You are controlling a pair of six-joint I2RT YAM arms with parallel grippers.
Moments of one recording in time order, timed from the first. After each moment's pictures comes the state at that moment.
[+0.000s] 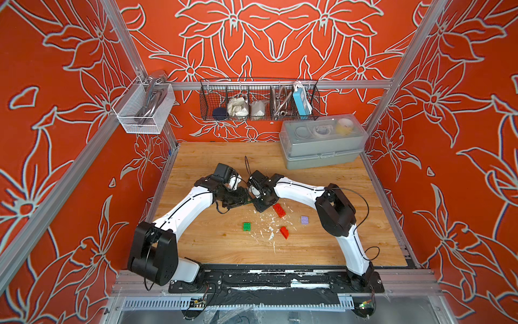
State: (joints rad) left arm -0.28 1.41 1.03 -0.72 0.48 -0.46; right arm 0.88 2.18 1.69 -0.82 -0.08 0.15
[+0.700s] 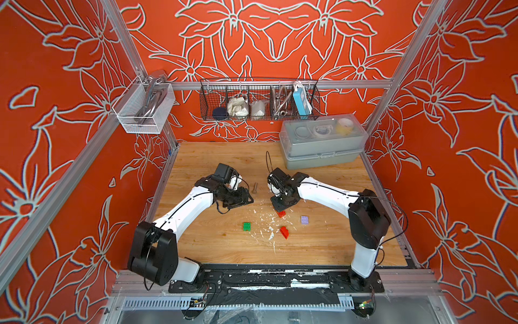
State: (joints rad) left arm -0.29 1.41 1.03 -0.72 0.48 -0.46; right arm 0.79 1.86 1.40 -0.87 -0.01 0.24
